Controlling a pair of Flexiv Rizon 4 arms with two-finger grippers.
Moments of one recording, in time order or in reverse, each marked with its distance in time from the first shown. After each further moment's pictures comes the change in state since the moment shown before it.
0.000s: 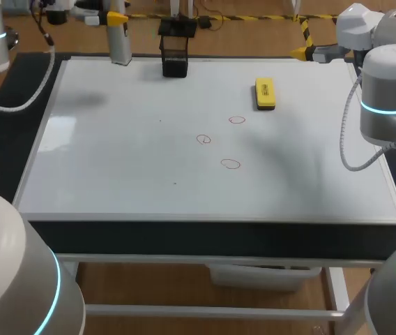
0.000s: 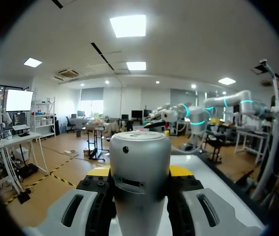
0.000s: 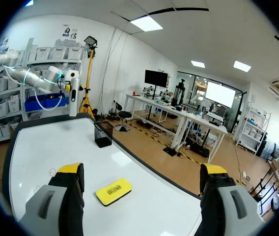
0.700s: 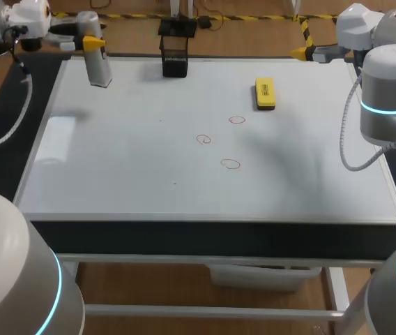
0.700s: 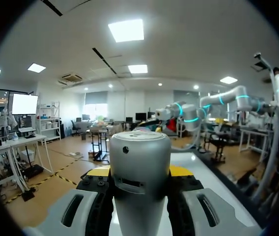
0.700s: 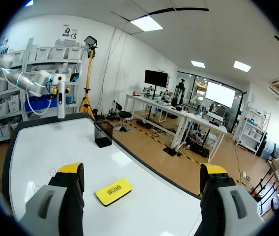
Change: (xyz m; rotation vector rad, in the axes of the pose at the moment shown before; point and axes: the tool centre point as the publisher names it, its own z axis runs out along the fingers) left arm 0.059 0.023 -0.050 0.027 -0.059 0.030; right arm 0.000 0.000 0.000 0.000 0.000 0.000
